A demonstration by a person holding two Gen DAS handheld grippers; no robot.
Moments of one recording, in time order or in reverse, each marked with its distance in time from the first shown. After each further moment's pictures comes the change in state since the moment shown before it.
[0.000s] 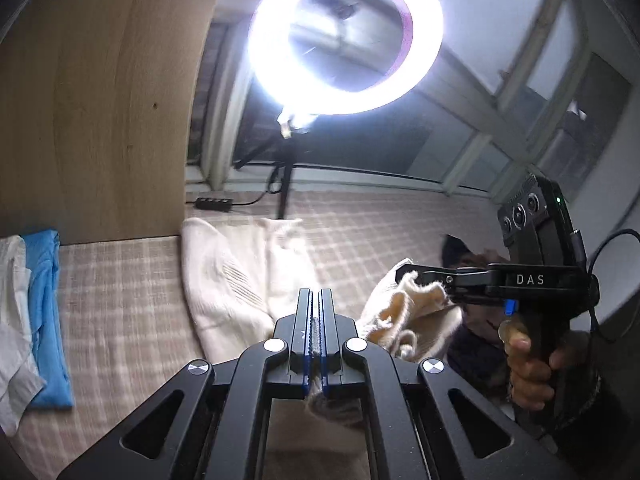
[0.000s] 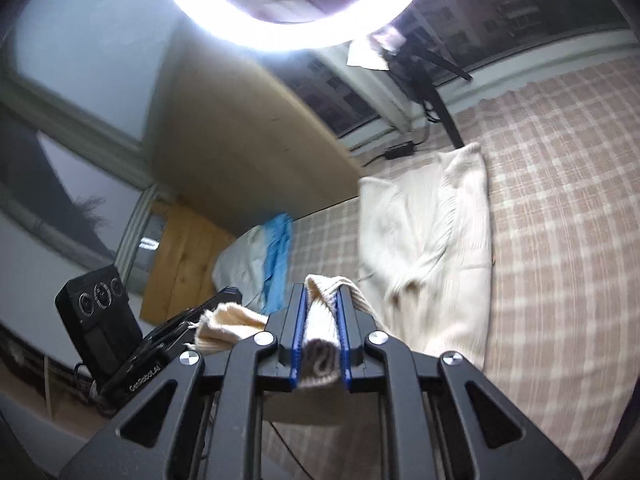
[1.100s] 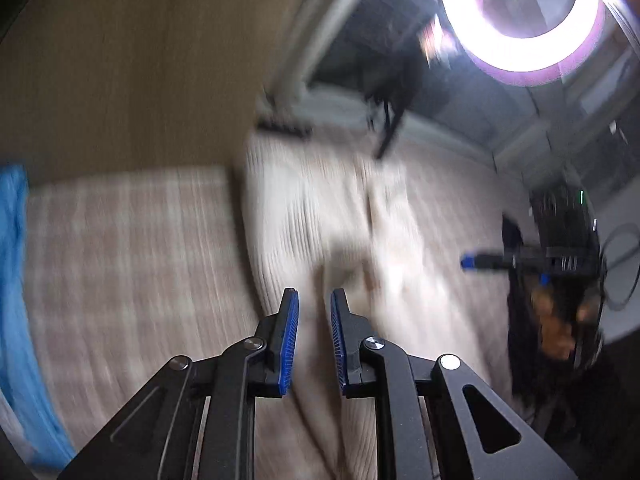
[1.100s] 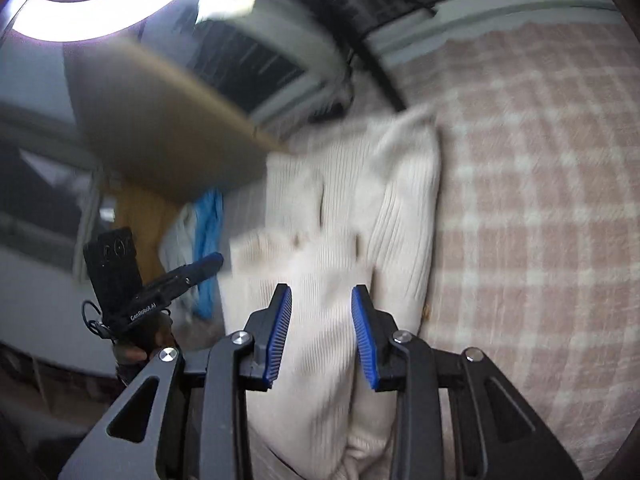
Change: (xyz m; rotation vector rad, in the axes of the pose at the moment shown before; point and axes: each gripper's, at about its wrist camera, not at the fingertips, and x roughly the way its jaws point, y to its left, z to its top) left arm 0.106 0.112 -0.030 -0.098 0.257 -0.006; right arm 0.076 -0.089 0.040 -0.029 0.236 -0.051
